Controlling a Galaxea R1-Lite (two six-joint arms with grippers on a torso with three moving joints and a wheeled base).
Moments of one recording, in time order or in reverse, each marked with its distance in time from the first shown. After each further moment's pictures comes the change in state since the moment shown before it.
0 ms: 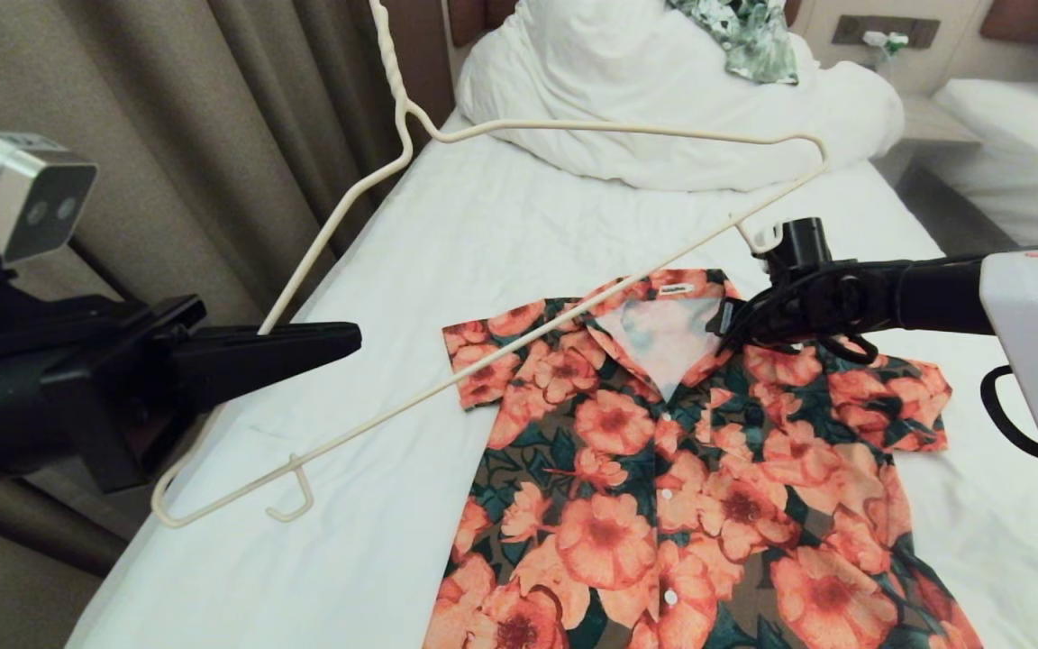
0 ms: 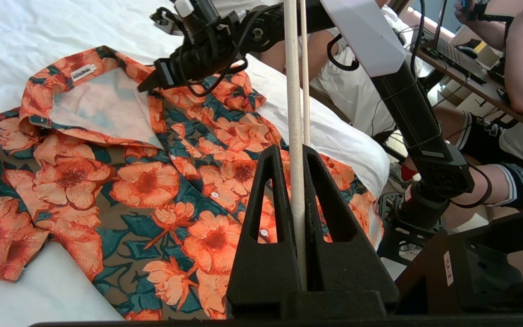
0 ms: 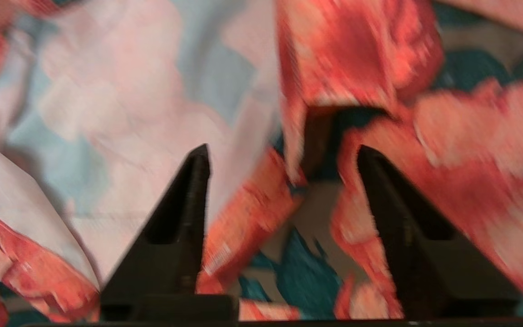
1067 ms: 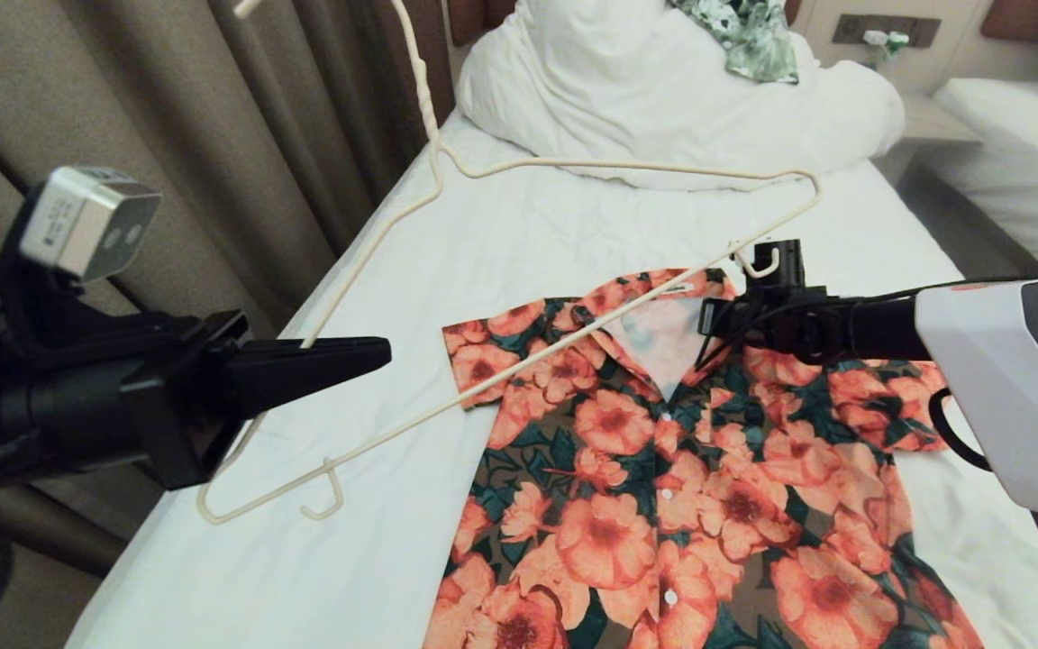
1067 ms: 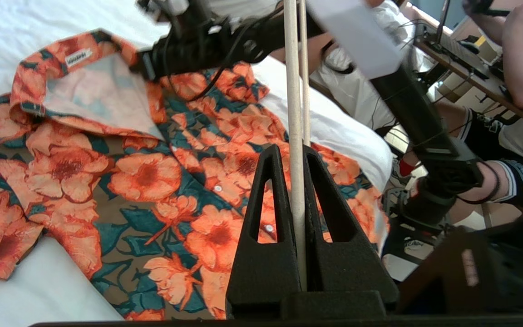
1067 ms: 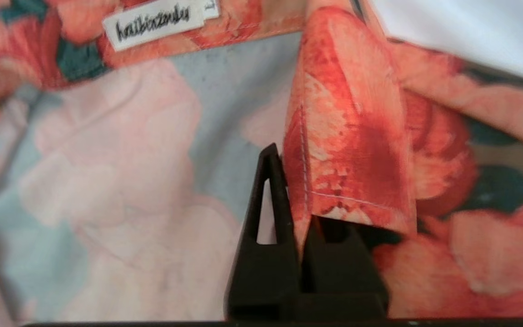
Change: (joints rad) left arm -0.009 0.080 0.031 -0.081 -0.001 0.003; right arm 0.019 0.094 0.007 -0.302 -0.104 -0.125
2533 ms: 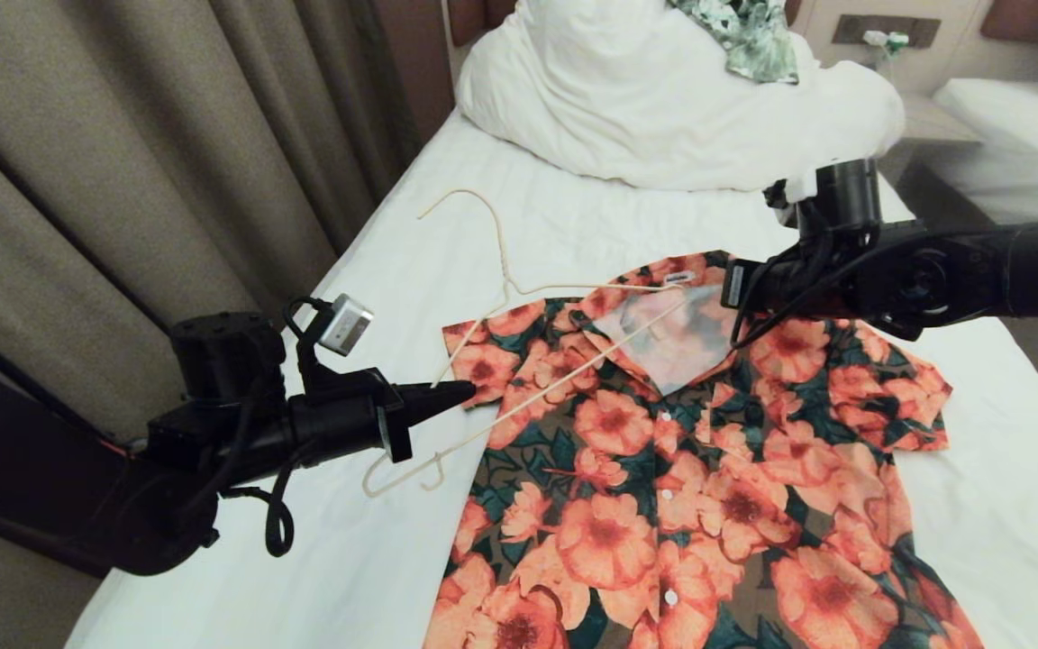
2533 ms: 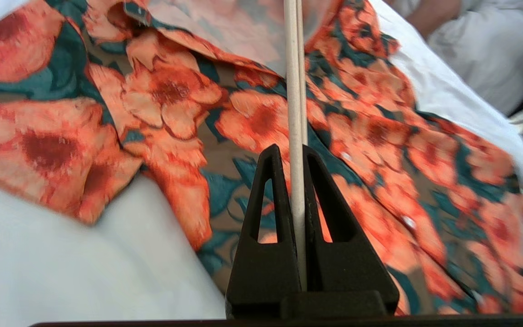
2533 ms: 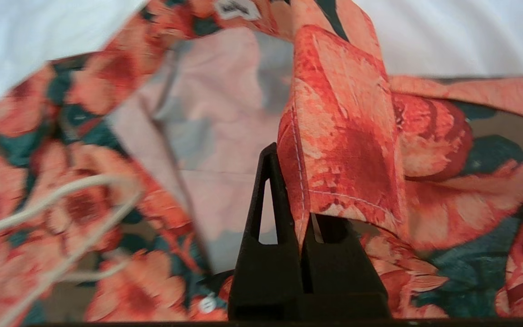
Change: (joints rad) left arm -0.007 0.534 0.030 -0.432 0.213 0.048; right arm 0.082 -0.395 0.302 0.123 0.035 0.047
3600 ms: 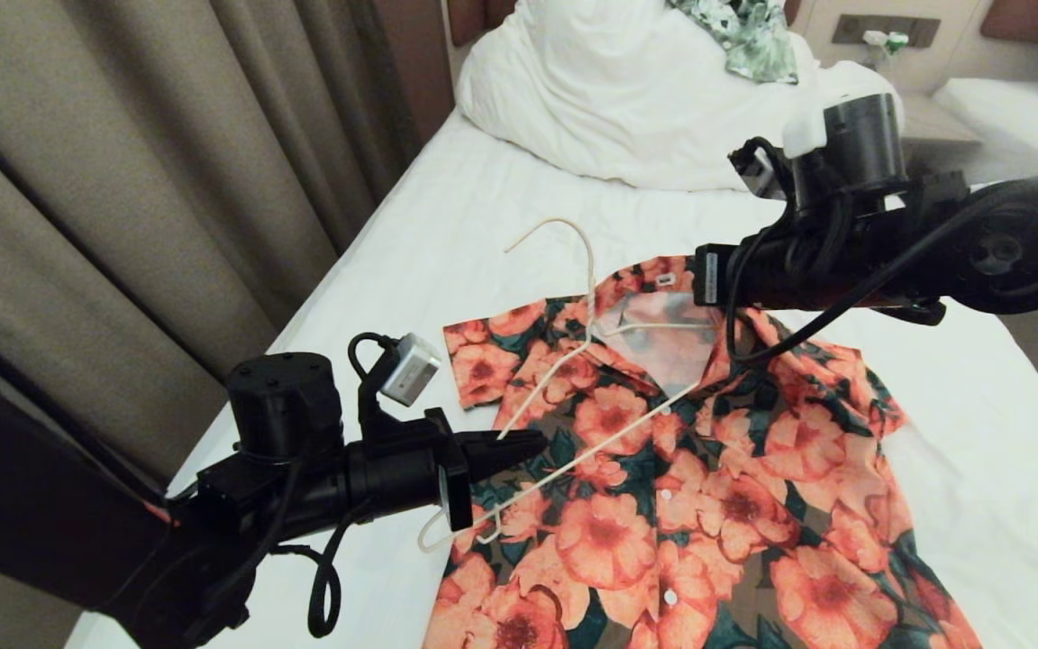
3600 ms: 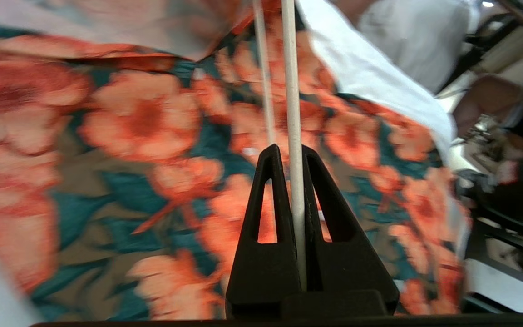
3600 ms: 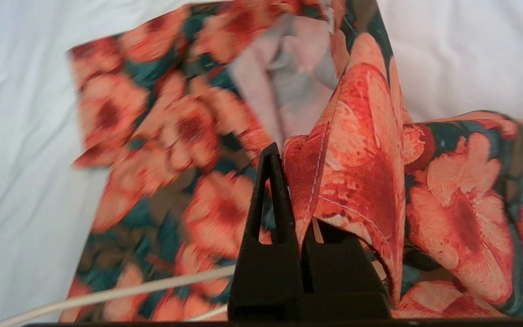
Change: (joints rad) left arm -0.230 -0.009 0.111 -0.120 0.059 -0.031; right arm 0.176 -0.163 0.024 0.138 0.016 -0.061
